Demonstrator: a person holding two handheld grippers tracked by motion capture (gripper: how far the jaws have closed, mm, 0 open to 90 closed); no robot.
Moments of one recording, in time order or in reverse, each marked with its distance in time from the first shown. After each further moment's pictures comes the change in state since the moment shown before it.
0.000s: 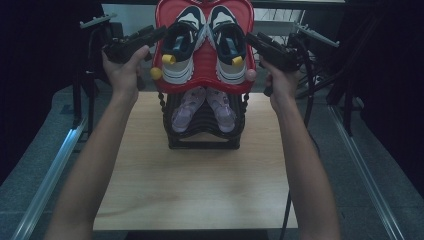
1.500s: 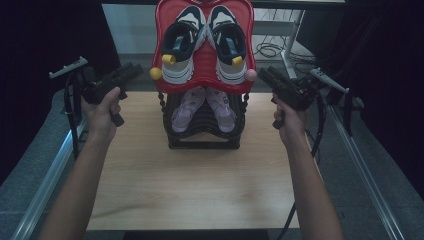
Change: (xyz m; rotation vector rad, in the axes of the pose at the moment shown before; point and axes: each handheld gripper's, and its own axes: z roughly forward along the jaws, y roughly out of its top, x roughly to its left) left arm 0.037 -0.068 -0.079 -0.005 -0.065 -0.074; right arm -0.027 -0.068 -0.063 -0.057 0.070 0.061
